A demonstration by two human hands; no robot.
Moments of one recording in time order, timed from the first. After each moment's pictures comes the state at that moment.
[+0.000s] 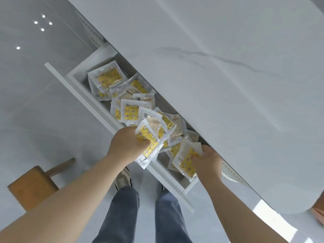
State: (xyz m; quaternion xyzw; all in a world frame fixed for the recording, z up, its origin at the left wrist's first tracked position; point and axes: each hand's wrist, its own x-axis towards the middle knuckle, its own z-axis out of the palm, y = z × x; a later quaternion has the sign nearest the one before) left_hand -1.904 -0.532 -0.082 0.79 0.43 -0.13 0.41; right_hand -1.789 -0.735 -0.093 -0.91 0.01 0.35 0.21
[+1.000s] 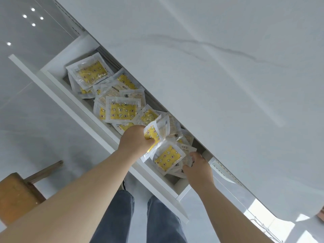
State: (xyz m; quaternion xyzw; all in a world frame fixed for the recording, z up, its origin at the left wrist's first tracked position) left_hand -1.855 -0.559 -0.150 0.80 0.41 -0.20 0.39; right_hand -1.783 -0.749 -0.135 -0.89 -0.03 0.44 0.09
